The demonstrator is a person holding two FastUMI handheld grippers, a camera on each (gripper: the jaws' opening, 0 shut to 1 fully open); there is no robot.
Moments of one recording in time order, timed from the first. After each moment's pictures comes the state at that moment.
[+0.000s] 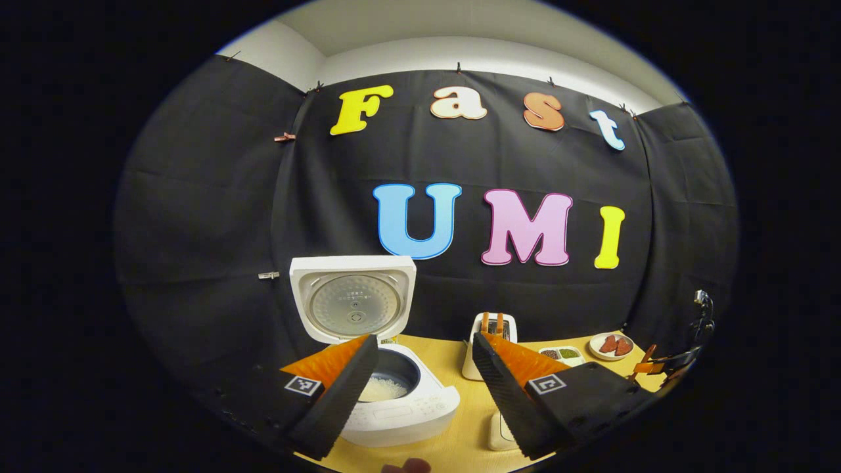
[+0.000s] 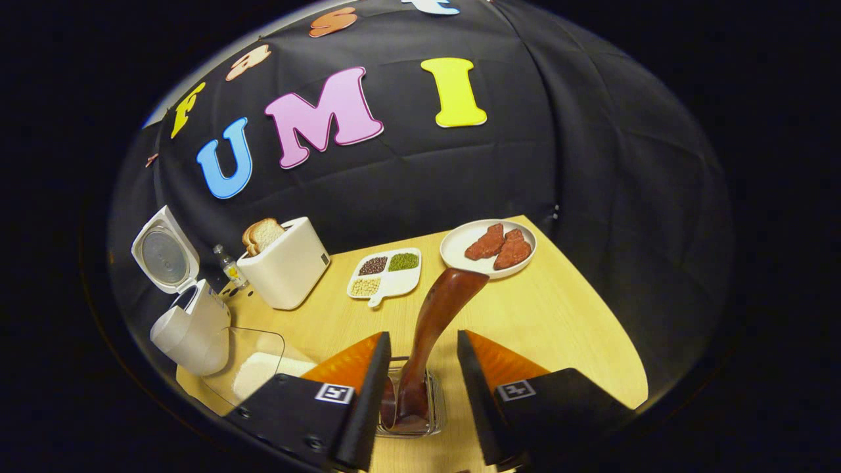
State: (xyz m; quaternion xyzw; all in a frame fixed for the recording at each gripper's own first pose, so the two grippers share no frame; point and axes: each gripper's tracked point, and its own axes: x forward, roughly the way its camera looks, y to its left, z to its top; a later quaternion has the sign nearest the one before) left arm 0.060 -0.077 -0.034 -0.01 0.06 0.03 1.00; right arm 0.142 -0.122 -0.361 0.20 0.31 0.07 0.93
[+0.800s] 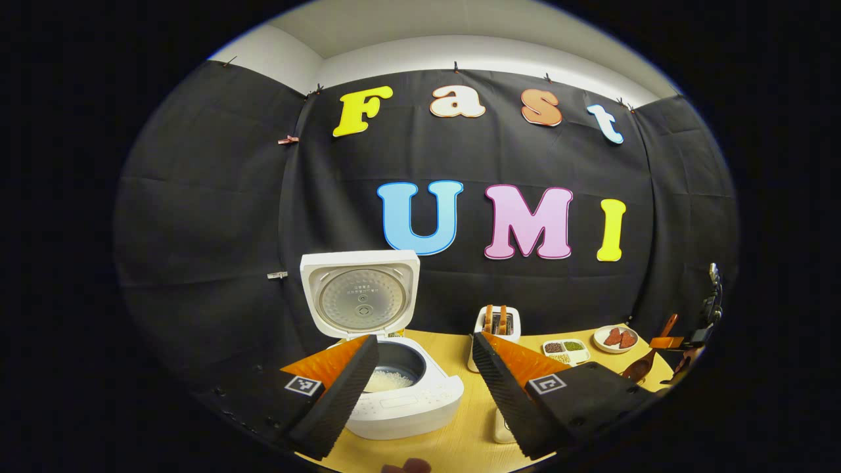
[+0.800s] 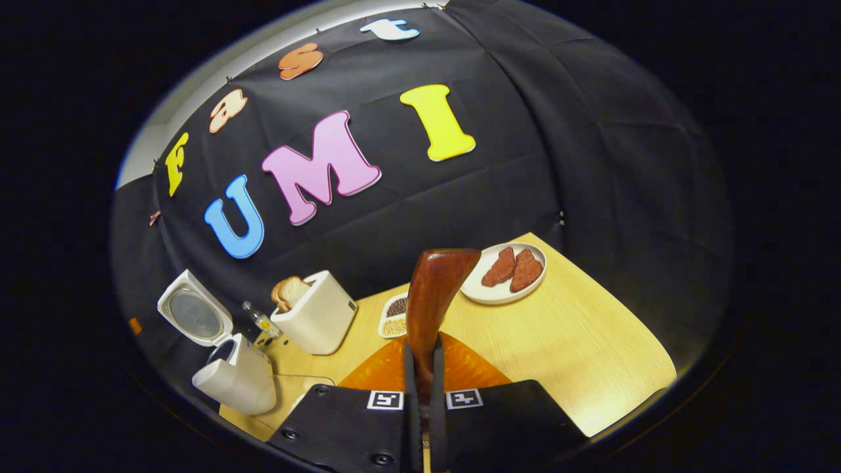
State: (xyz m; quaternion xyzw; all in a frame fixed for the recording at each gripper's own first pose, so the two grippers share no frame) left arm 0.040 -0.069 -0.036 -0.01 0.06 0.03 1.00; right arm 0.149 -0.136 -0.268 0.30 0.21 0.05 0.93
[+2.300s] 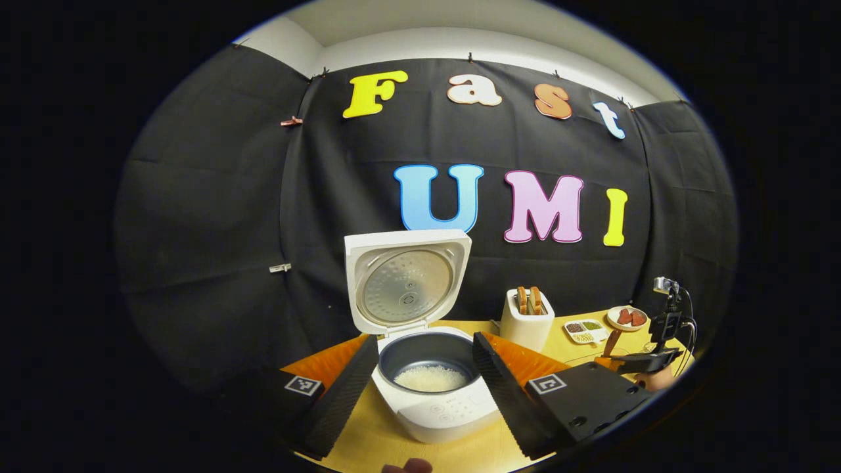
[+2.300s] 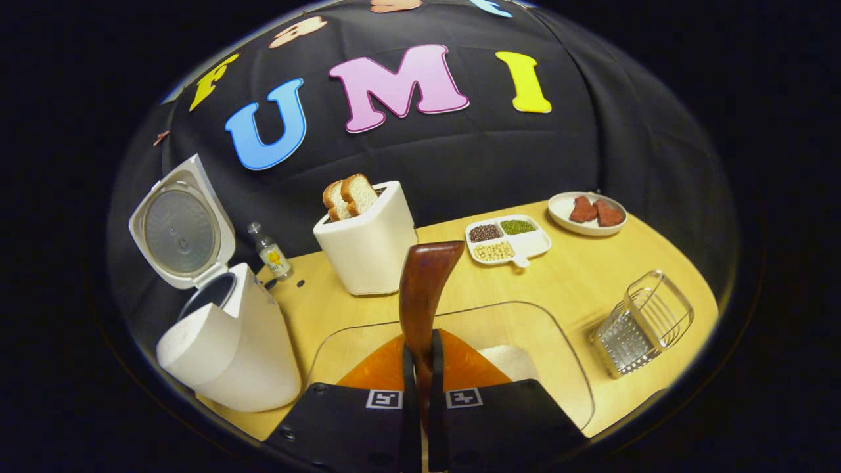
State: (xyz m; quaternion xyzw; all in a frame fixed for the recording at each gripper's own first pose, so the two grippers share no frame) left arm 0.053 0.059 -0.075 -0.01 0.09 0.00 1.00; right arm 0.113 0.146 -0.316 0.24 0.31 0.06 0.92
